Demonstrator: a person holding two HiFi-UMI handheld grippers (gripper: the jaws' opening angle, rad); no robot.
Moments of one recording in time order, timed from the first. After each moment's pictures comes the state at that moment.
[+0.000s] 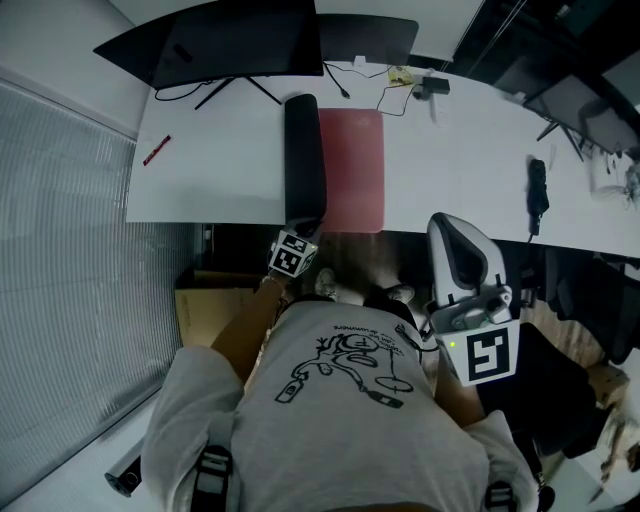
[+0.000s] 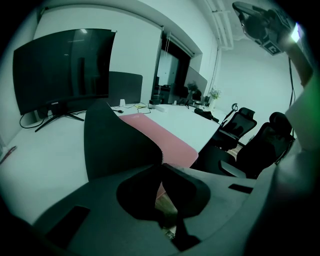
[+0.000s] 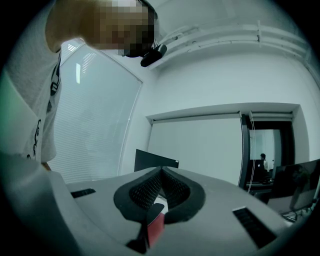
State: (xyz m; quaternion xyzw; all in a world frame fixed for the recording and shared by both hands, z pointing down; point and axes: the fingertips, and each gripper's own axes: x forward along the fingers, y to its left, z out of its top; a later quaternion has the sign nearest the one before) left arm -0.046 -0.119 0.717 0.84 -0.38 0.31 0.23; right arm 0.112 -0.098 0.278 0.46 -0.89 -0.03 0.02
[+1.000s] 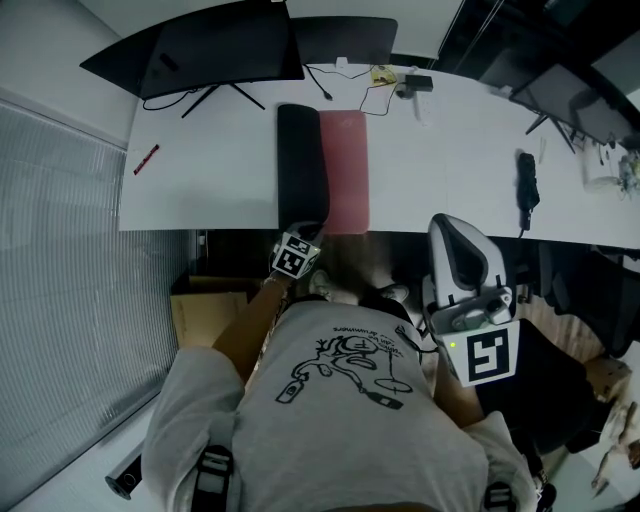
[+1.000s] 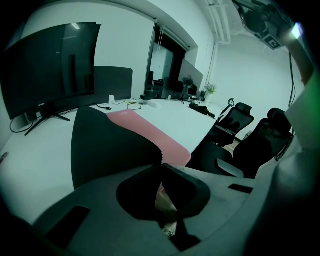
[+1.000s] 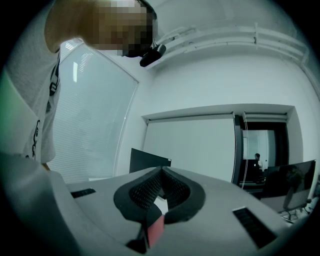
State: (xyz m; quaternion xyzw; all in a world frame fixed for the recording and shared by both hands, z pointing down) left arm 0.002 -0.117 0.728 0.84 -0.35 0.34 0.23; right arm 0.157 -0.099 0.276 0.48 -0.88 -0.03 0.02
